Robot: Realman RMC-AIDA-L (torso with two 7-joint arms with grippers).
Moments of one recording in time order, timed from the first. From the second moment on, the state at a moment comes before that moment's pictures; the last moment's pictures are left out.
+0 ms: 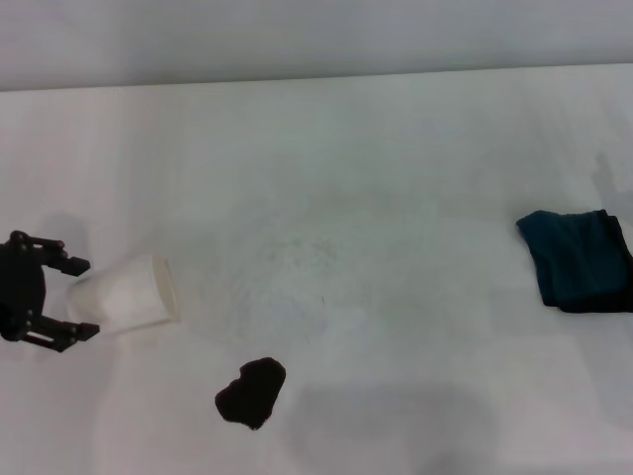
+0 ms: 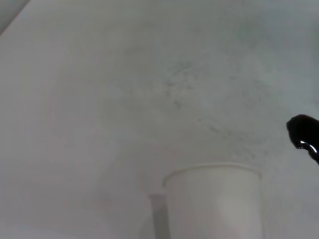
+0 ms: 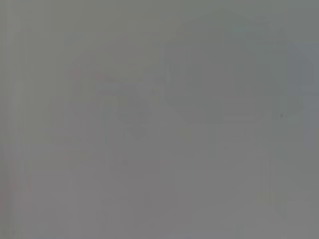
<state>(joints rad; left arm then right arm) -1.02 -2.07 2.85 -0.83 0.30 1.62 -0.89 0.35 2.02 -0.38 0.10 2.20 1.37 -2.81</state>
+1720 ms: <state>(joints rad) -0.90 -2.07 2.85 -0.58 -0.22 1.47 -0.83 0.35 2.01 -0.39 0.10 2.19 1.38 -2.81</state>
